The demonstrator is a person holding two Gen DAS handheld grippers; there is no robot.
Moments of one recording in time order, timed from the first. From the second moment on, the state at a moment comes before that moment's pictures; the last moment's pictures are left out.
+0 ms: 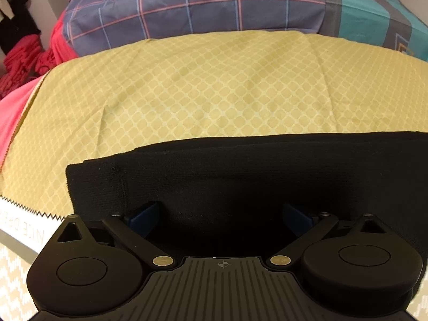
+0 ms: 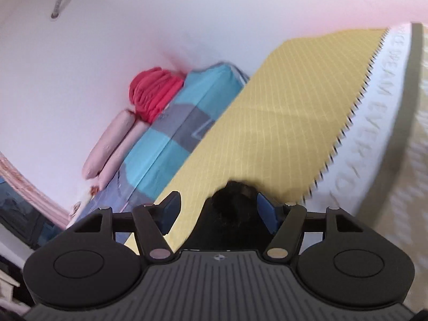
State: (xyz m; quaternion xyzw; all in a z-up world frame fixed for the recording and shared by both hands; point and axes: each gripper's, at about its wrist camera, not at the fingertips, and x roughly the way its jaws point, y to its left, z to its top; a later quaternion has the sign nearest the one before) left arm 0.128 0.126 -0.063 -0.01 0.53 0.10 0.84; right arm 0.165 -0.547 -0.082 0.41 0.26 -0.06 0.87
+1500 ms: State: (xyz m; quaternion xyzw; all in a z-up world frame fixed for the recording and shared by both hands) left arm 0.126 0.098 -0.049 -0.04 0.51 0.09 0.86; right arm 0.177 -0.367 -0.032 0.11 0.25 -0.01 0.96
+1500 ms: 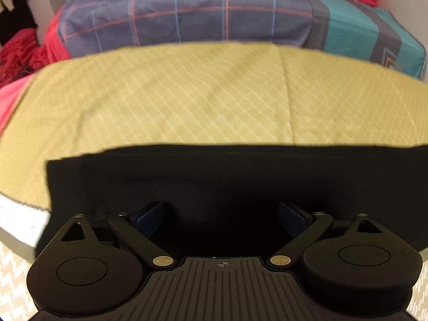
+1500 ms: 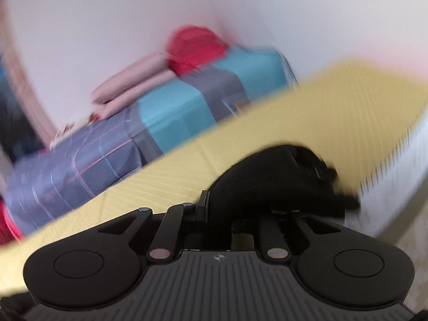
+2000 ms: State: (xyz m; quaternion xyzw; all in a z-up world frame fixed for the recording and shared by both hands) left arm 0.087 0.149 -0.014 -0.07 0.47 0.13 0.87; right arm 0.053 -0.038 -0.133 -0.45 0.13 0.25 0.85
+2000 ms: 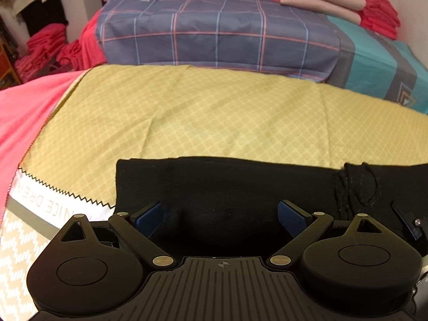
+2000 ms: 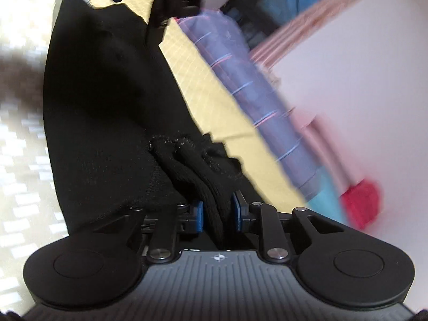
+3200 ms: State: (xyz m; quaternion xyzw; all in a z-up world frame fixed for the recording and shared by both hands) left arm 0.147 0.035 -0.073 -0.01 0.48 0.04 0.88; right arm 0.060 -0.160 -0.108 -0.35 0.16 0.11 0.92
